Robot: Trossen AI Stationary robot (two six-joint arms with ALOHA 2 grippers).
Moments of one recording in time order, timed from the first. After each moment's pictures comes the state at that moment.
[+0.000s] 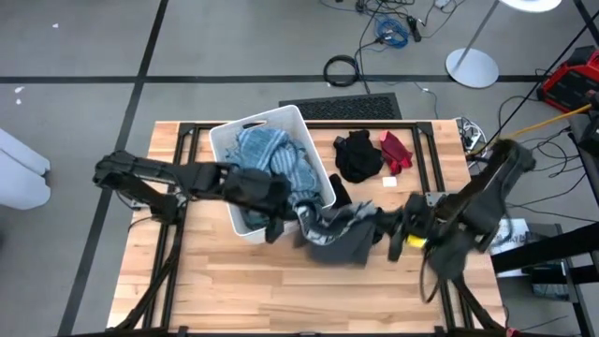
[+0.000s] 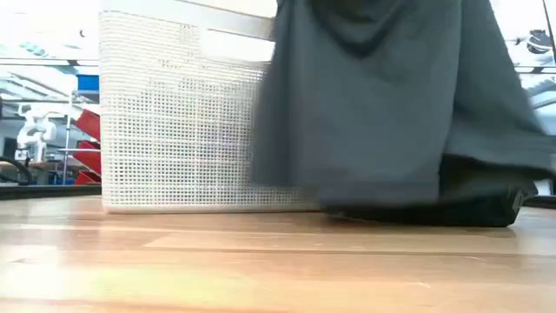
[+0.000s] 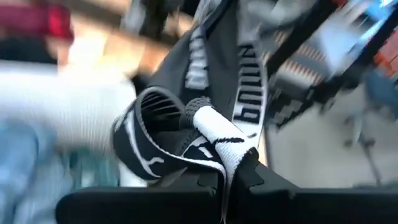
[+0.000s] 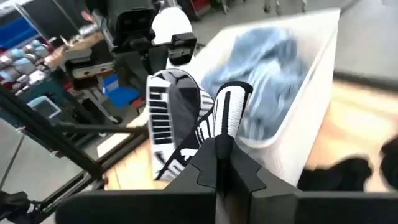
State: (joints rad) left arm -0.16 1.43 1.43 -0.50 0.04 -0.45; right arm 0.82 1.22 1.30 -0.85 1.11 1.20
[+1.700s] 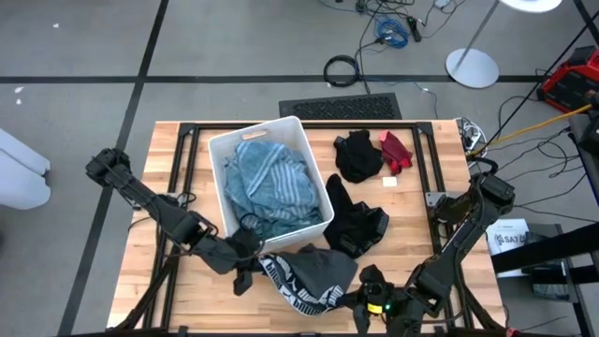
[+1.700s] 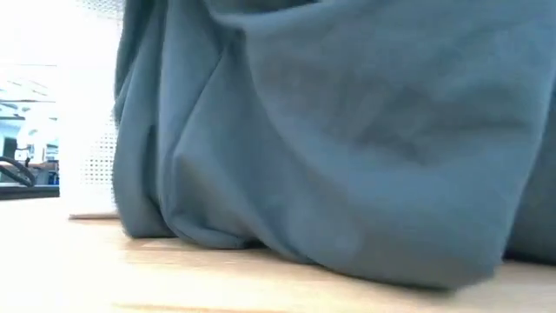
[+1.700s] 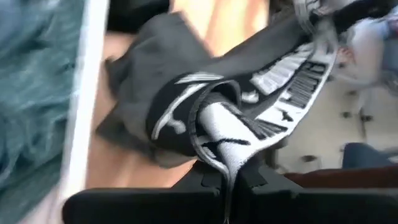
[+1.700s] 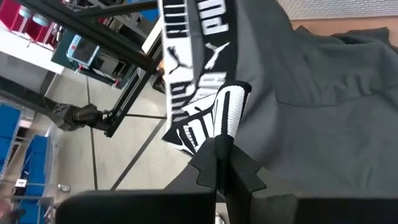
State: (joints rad) left arm -0.61 1.34 1.04 -0.43 -0.22 -0.92; right arm 0.90 1.70 1.30 -0.37 0.73 1.55
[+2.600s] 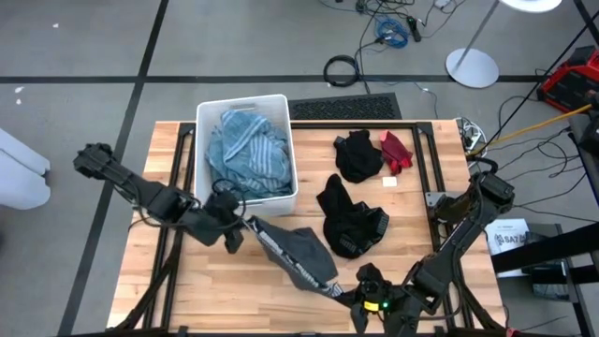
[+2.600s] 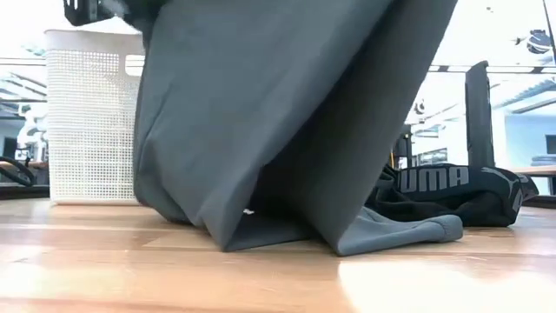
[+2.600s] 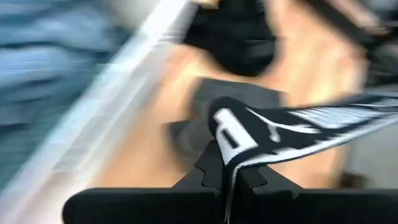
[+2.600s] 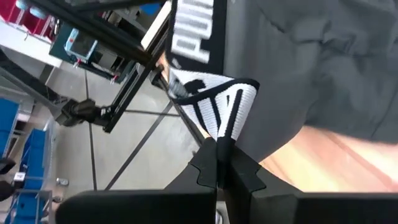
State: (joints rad) left arm -0.51 1.12 1.04 -0.81 -0.45 -1.03; right arm 0.88 1.69 1.30 -0.37 0.69 1.52
